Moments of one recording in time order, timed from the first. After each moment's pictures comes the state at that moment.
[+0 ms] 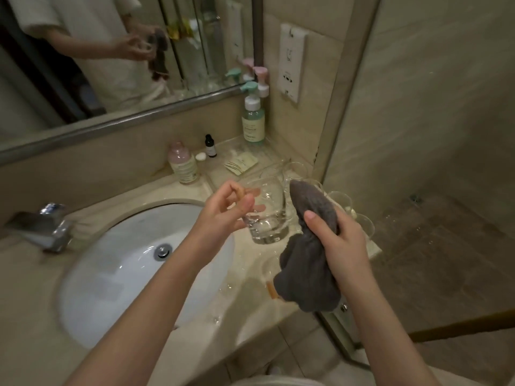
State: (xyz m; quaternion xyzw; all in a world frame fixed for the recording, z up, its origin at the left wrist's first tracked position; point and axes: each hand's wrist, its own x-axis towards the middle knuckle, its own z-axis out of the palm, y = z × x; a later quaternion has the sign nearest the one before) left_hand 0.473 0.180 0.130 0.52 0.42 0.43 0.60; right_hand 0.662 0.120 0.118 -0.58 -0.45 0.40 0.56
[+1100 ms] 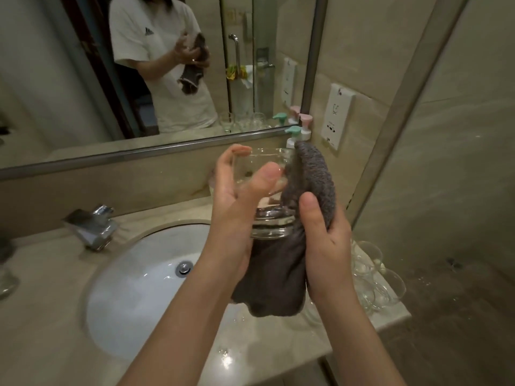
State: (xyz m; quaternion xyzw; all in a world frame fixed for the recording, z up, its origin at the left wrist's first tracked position) left_hand 0.482 0.153 0.225 0.42 0.35 0.66 0.51; right_hand 0.586 0.145 0.192 -0.38 -0.50 0.43 0.65
